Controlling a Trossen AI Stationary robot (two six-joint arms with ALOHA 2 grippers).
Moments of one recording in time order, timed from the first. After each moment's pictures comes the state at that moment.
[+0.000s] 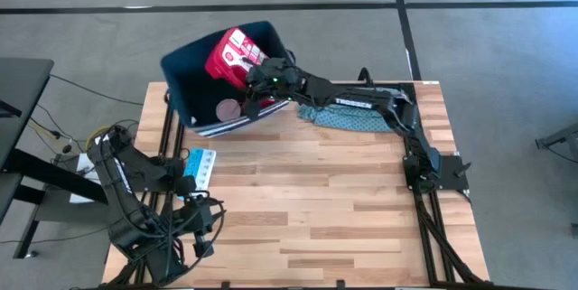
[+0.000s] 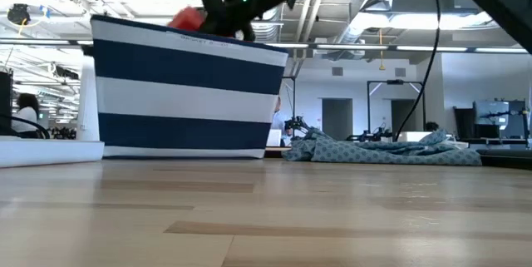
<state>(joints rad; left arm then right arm) -0.96 1.63 1.74 -1.57 -0.88 -1.16 -0.27 2.16 2.03 -0.19 0.02 -0.05</state>
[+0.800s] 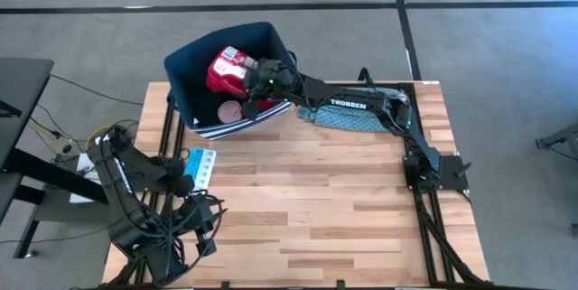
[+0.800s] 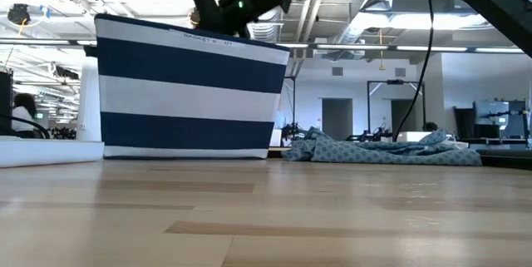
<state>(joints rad) -0.95 1.63 1.74 -1.57 -0.90 -1.27 -0.27 2.21 2.07 -0.19 0.04 -0.19</state>
